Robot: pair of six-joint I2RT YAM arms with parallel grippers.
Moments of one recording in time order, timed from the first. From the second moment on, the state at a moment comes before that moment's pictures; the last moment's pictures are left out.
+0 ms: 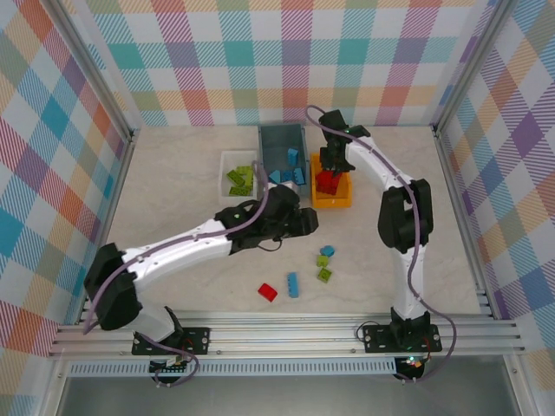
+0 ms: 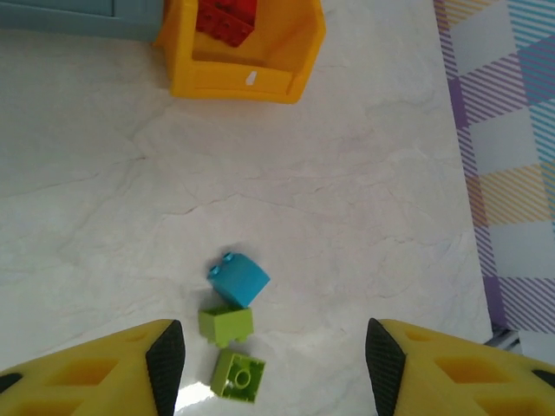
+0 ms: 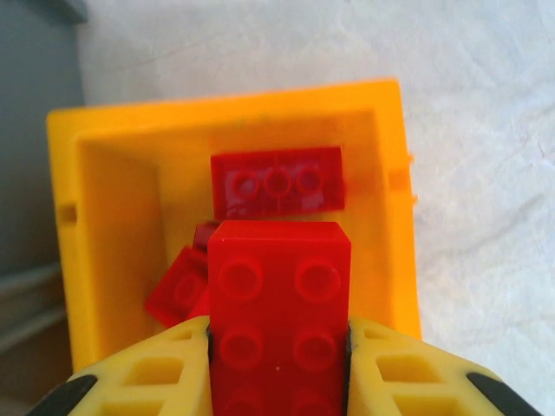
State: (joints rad) left arm -0.97 1.53 1.24 -0.43 -0.09 -0.92; right arm 0.37 2.18 1.98 -0.94 0.21 0.36
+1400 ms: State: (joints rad) left arm -1.12 1.93 1.51 -0.65 -0.17 -0.79; right arm 0.41 0.87 1.18 -1.01 -0.10 0.55
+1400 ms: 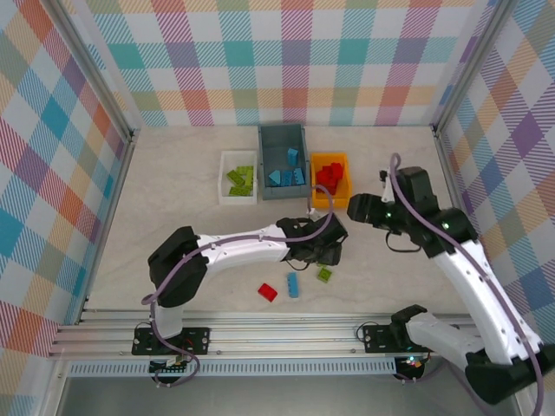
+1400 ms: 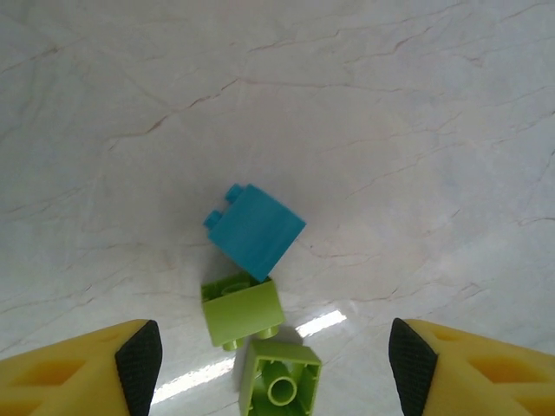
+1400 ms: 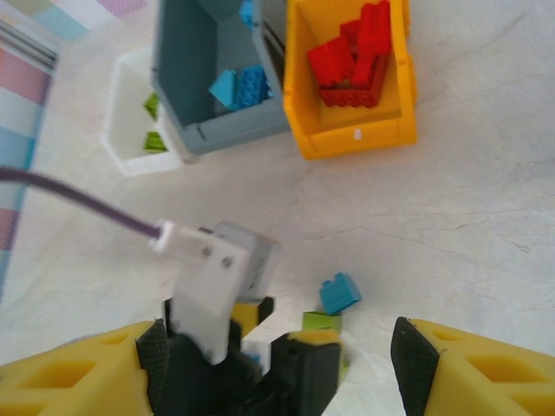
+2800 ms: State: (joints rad) left arm -1.11 2.17 1.69 -0.81 -0.09 -0.82; right arm 0.41 0.78 1.09 -1.03 -0.15 0.58
